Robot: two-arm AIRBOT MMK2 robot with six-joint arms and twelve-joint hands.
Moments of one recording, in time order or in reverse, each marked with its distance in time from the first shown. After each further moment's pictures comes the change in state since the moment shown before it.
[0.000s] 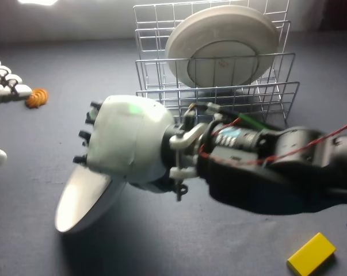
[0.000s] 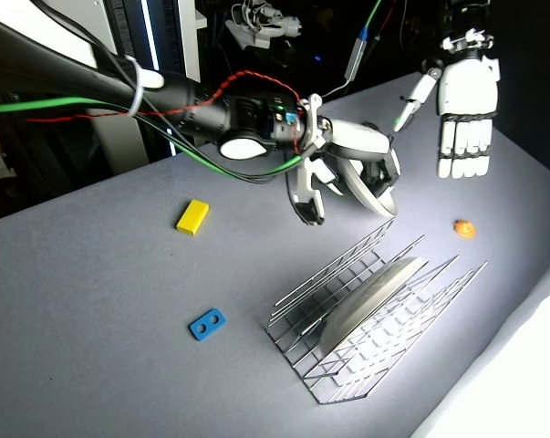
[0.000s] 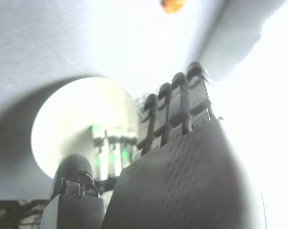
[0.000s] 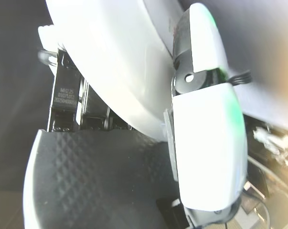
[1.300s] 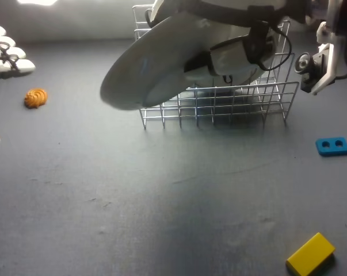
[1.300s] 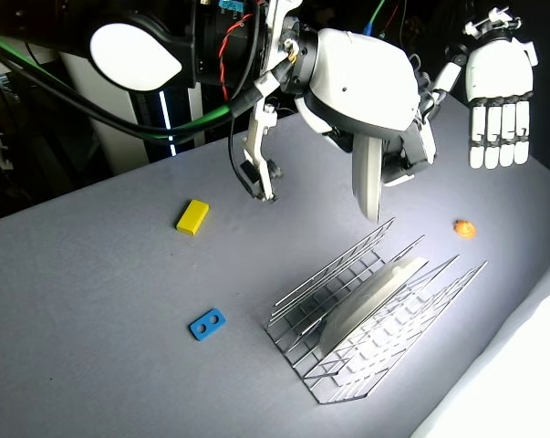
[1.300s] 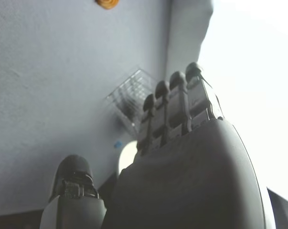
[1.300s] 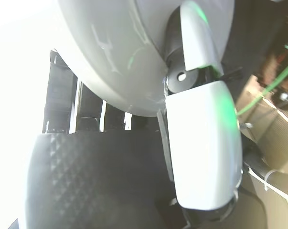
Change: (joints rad) left arm -0.148 0.014 0.048 0.225 -0.109 -0.008; right arm 0.302 0.436 -0.195 -0.030 -0.198 0.673
